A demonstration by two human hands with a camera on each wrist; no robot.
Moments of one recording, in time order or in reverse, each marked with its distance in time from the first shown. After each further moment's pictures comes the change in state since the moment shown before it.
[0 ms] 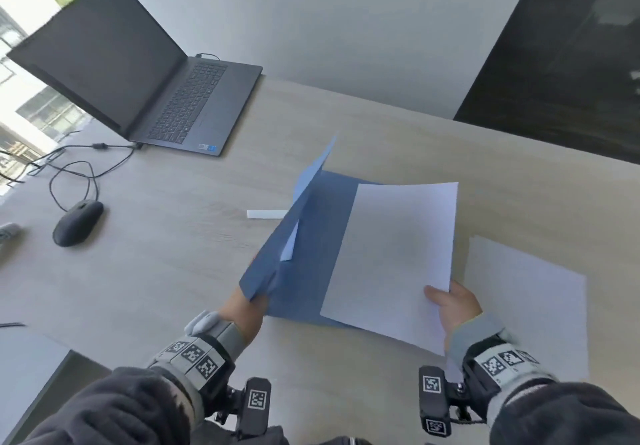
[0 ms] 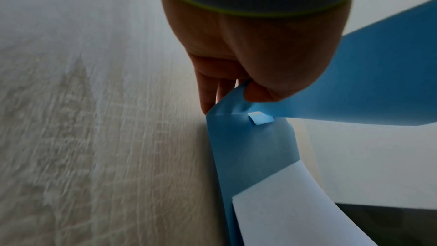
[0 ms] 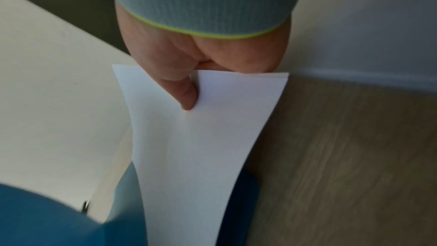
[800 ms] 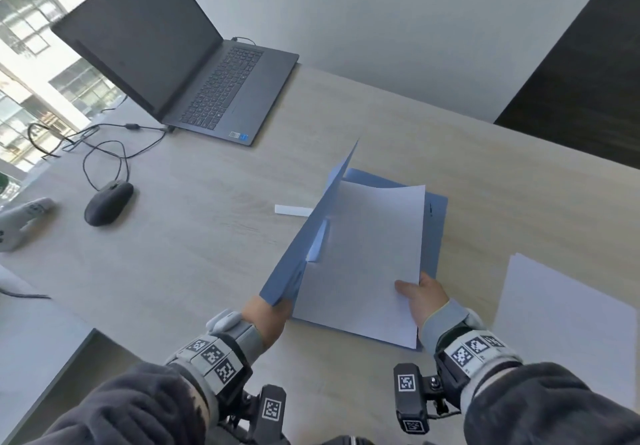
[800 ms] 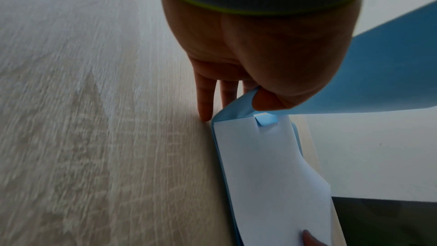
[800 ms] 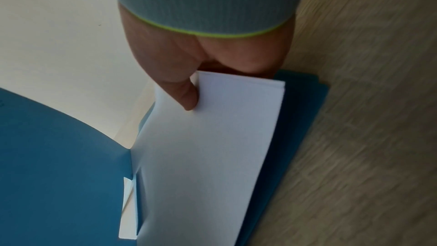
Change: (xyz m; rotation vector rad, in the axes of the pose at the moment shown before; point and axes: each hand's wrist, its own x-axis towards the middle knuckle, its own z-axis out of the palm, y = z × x) left_hand -0.011 0.004 -0.018 -0.007 -0.084 -0.065; right_hand 0.017 0.004 0.097 -0.202 -0.175 0.002
